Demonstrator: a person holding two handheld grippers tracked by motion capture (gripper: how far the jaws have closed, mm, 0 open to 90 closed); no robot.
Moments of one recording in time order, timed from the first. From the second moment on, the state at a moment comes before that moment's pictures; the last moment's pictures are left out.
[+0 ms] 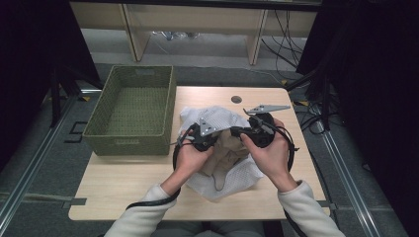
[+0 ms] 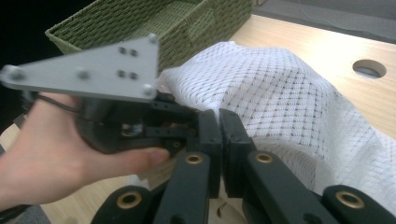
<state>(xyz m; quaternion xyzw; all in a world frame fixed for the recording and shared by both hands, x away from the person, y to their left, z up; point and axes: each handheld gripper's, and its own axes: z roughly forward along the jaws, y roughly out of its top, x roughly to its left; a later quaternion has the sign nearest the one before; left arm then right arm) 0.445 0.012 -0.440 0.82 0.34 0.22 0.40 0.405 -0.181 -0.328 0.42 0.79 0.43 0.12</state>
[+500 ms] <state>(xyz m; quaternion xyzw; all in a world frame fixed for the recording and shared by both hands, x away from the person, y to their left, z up) 0.428 0.011 -0.442 0.80 0.34 0.20 0.44 0.409 -0.179 -0.337 0.44 0.79 0.41 0.11</state>
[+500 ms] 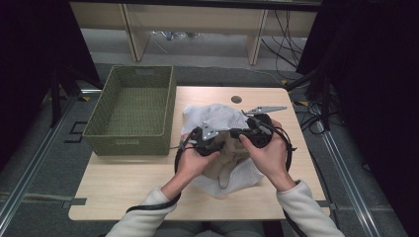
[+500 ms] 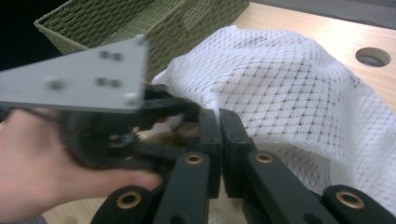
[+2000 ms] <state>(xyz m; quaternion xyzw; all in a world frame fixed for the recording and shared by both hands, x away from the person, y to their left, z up) 0.394 0.009 -0.435 0.79 0.31 0.14 0.51 0.397 -0.177 -0.323 0.41 0.79 0.44 0.12</state>
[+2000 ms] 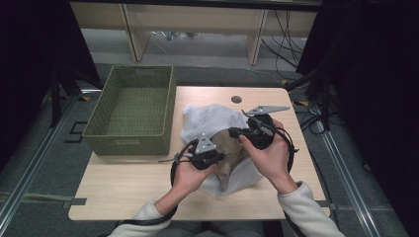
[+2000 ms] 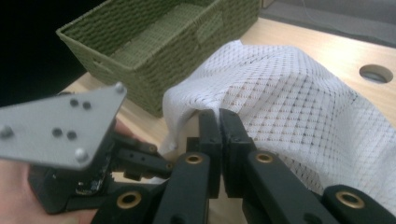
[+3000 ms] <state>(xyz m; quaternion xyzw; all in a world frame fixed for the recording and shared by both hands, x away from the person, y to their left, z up) 0.393 0.021 -0.386 0.74 0.31 0.22 0.55 0.377 -0.175 -0.298 0.38 0.78 0.49 0.12</state>
